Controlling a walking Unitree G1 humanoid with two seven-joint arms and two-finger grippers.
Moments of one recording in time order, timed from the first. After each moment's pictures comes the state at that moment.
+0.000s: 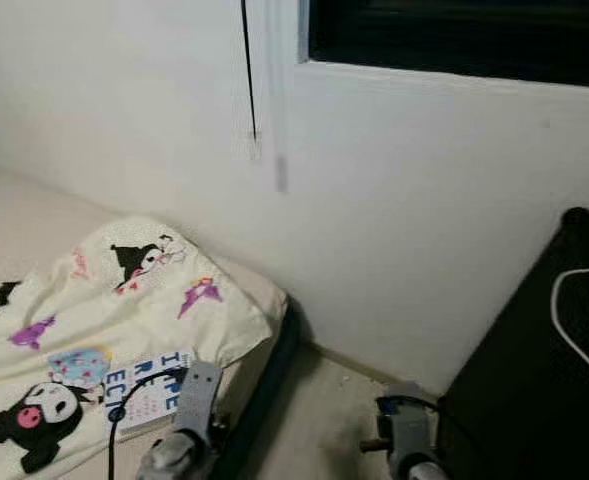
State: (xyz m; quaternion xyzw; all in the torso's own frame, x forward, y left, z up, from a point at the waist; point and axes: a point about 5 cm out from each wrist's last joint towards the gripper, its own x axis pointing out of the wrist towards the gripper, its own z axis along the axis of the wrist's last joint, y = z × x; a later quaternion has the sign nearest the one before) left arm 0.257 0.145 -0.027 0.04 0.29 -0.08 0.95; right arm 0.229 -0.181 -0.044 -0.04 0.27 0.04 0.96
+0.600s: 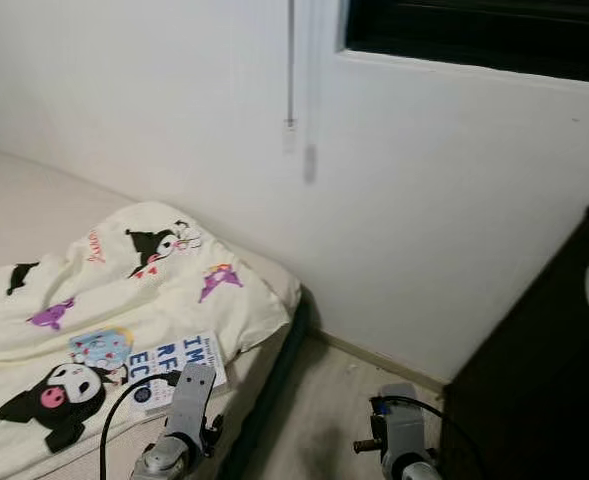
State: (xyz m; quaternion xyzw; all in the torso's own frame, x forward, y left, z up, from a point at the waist) left arm 0.252 0.151 -0.031 0.04 0.30 -0.07 0.95; right arm 0.230 -0.173 -0.044 -0.03 0.27 0.05 0.96
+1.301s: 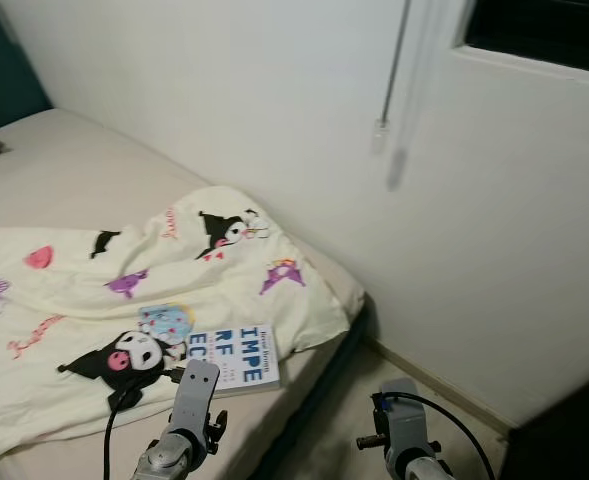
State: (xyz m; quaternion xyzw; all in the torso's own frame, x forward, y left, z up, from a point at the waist) left arm 0.255 0.148 -0.028 0.05 0.29 -0.07 0.95; right arm 0.234 -0.178 -0.041 -0.05 0.26 0.06 0.96
